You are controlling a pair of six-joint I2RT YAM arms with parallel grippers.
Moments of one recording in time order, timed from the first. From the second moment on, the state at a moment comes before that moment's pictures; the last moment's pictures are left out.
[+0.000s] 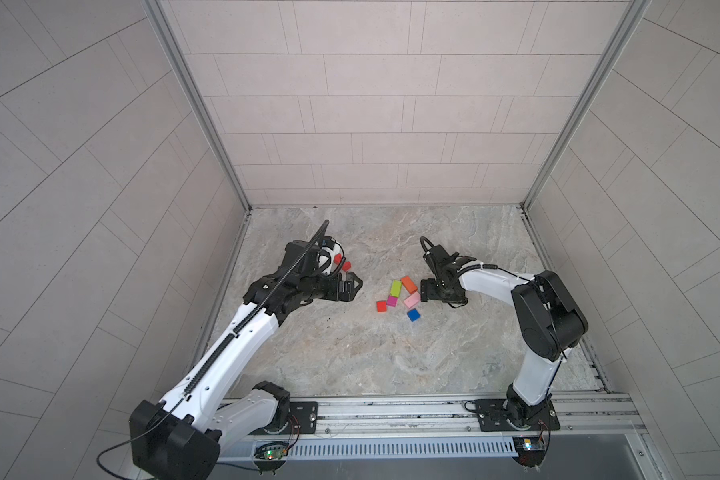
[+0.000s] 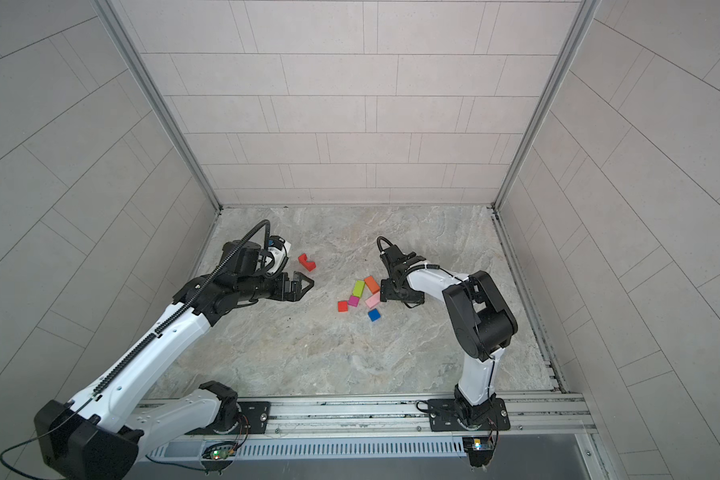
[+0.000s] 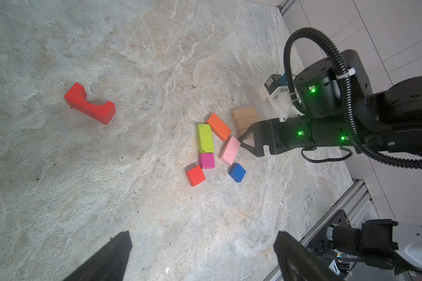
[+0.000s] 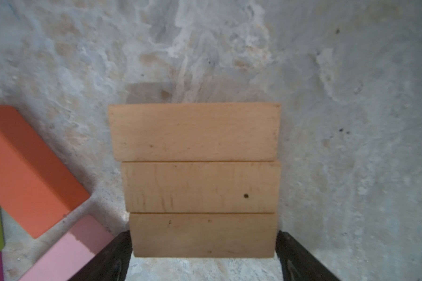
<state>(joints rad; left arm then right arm) -0.39 1.09 1.00 -0.68 0.34 -0.30 0.43 1.80 1.11 -0.63 0.11 0.55</state>
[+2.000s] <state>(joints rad) -0.64 1.81 1.34 -0.61 0.13 -0.44 0.49 1.16 0.95 -0.66 -0.04 0.38</state>
